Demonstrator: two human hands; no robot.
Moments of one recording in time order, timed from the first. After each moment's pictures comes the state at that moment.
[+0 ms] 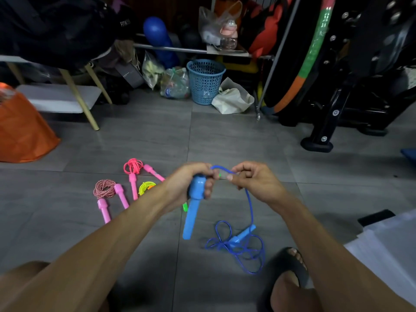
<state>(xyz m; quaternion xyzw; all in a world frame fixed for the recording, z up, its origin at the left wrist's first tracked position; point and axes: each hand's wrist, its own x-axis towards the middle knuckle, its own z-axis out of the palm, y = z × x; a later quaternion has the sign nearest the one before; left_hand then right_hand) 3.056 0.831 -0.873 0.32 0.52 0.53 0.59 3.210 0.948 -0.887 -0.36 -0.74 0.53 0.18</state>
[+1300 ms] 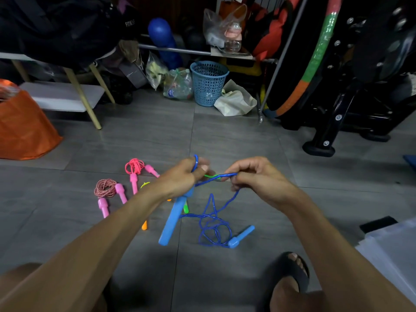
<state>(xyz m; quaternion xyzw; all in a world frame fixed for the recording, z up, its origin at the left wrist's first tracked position) 3.033 0.838 -0.881 0.44 0.68 0.41 0.42 3.205 0.929 -0.841 -0.27 -0.74 0.60 0.15</state>
